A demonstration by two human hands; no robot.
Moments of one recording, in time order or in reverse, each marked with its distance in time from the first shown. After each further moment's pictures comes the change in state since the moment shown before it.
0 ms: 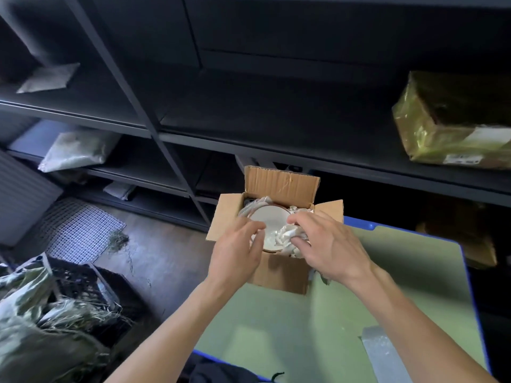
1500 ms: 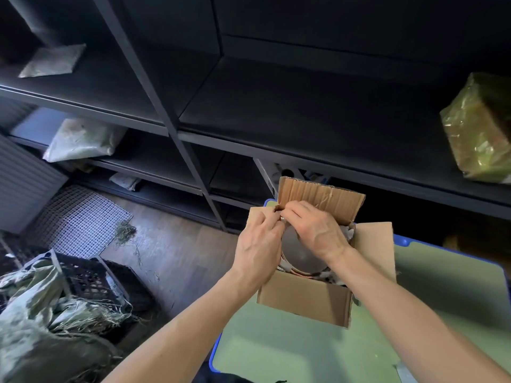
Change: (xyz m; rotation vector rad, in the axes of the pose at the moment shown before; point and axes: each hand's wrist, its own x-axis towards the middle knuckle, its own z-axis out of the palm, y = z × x) left_hand 0.066 -0.053 0.010 0.334 0.029 0.258; right_hand 0.123 0.002 0.086 -0.187 0.195 -0.392
